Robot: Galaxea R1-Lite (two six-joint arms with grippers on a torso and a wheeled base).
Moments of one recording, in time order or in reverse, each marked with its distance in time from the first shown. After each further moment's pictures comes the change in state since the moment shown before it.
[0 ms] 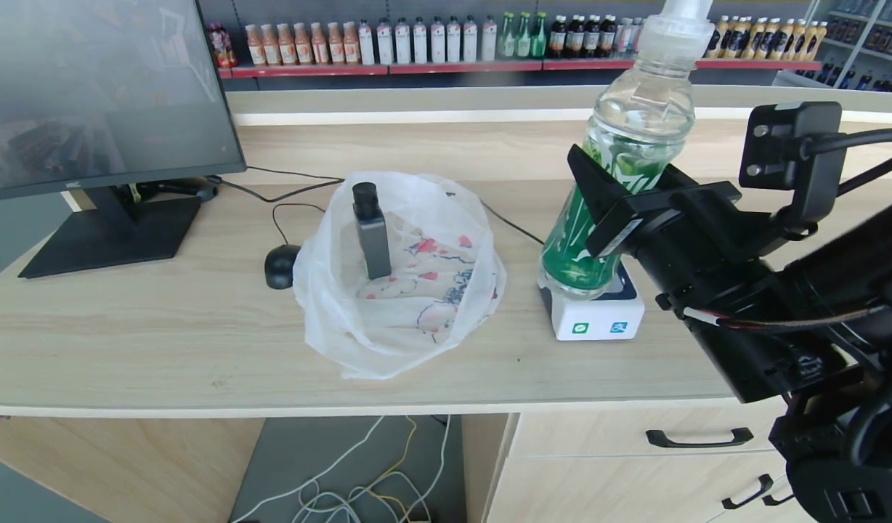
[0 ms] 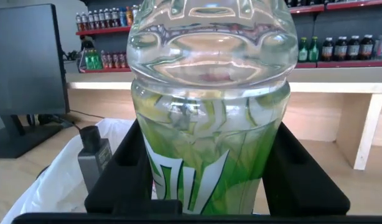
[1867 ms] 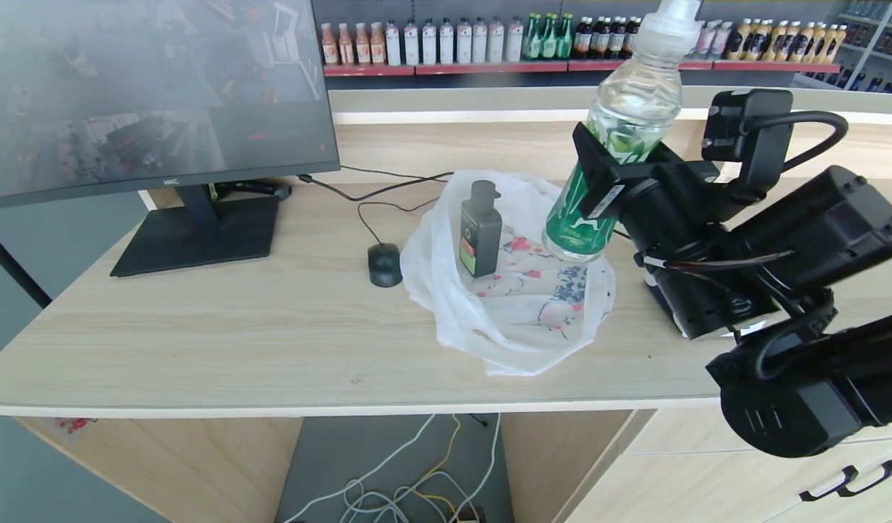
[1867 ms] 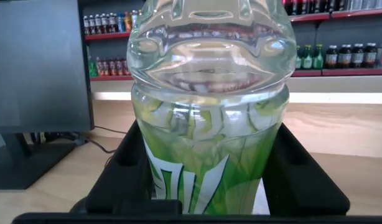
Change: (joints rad) left arm 0.000 0.000 0.000 -0.002 0.000 0.000; right arm -0.117 0.136 -0.180 -0.004 0.019 0.014
